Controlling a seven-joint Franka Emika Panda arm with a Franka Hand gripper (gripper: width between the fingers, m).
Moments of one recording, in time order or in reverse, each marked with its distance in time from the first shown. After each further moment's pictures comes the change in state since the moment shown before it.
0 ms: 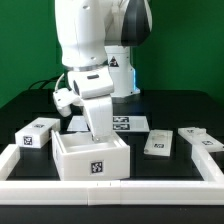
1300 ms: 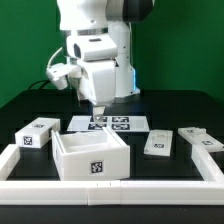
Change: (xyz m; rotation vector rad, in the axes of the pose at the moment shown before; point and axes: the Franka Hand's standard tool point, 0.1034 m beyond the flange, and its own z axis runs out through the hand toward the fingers) arm -0.009 0.015 -0.051 -0.078 -0.059 -0.080
